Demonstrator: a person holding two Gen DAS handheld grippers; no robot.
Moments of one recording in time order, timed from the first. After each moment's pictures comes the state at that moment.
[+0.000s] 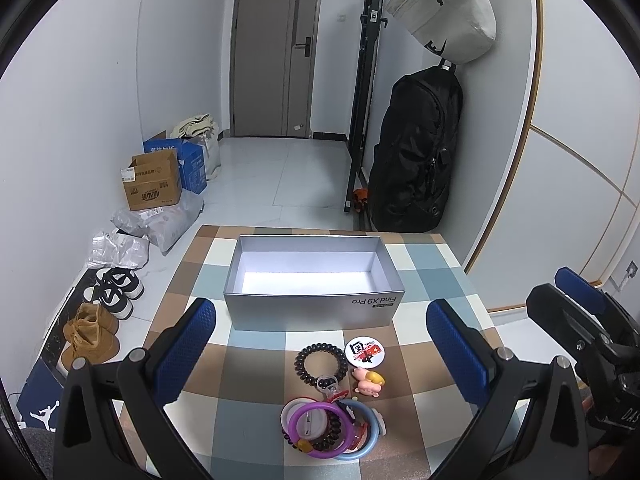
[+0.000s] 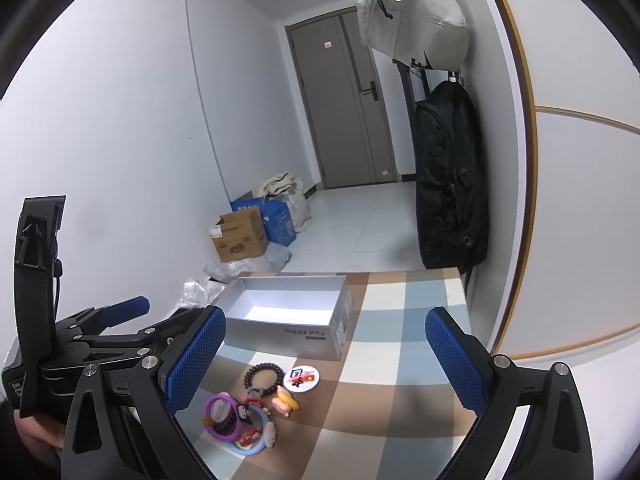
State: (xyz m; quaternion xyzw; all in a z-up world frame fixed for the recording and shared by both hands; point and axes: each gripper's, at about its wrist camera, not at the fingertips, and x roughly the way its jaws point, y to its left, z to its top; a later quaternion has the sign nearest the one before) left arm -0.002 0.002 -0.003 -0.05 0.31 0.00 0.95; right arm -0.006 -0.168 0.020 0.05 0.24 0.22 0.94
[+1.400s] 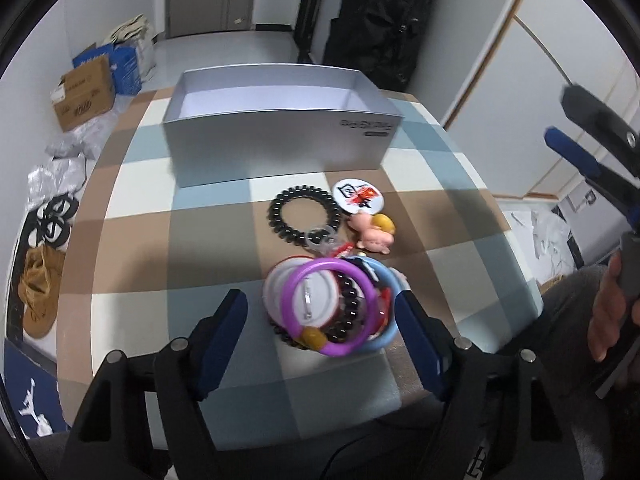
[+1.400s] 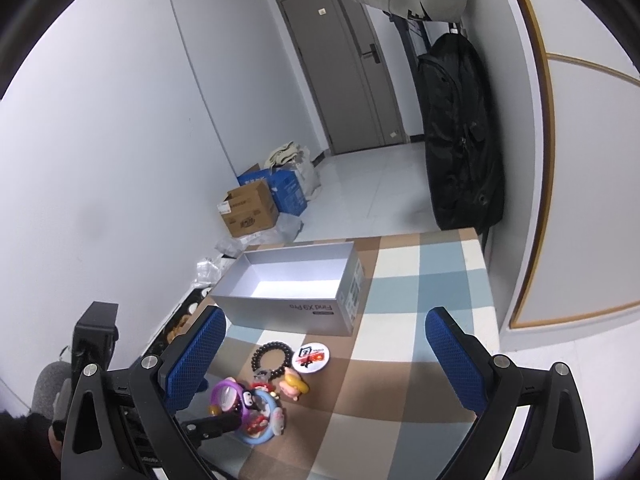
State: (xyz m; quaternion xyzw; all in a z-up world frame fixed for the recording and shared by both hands) left arm 0.000 0.023 -0.077 -0.06 0.50 -0.12 0.86; right arm 0.019 -0.167 0.001 0.08 0.31 0.24 0.92
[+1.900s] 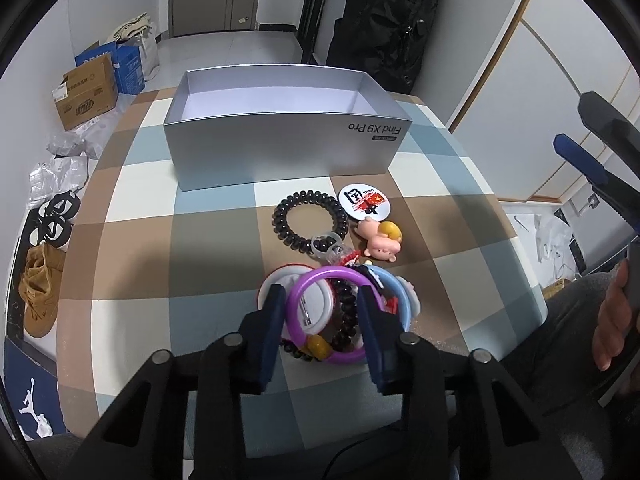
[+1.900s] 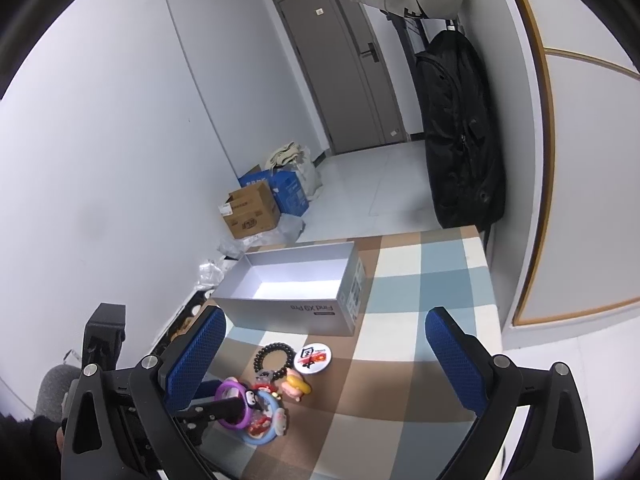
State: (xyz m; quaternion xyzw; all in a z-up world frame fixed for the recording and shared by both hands) left arm 0.005 0.026 -0.081 -0.05 0.50 -0.12 0.86; right arm 0.019 -0.168 0.004 0.09 0.31 0.25 0.91
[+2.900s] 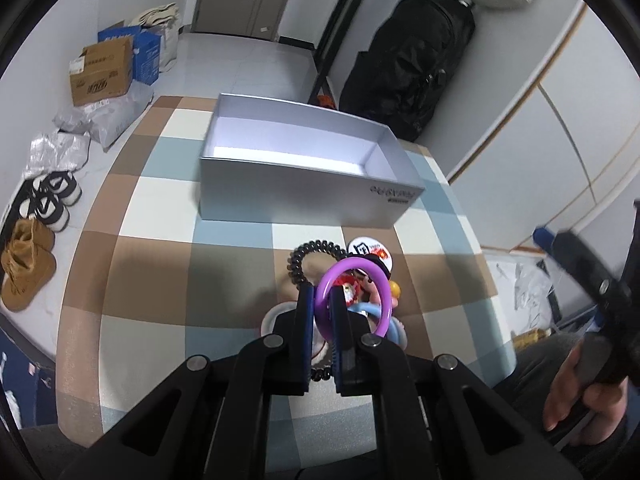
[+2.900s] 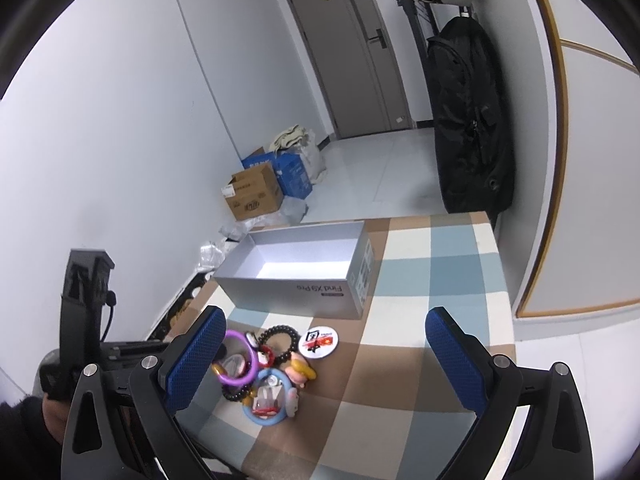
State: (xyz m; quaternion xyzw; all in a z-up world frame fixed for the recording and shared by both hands) left arm 0.022 0.052 -0.066 -0.15 0.47 -0.11 0.87; right arm 0.020 -0.155 -0.008 0.07 0.33 0.26 0.91
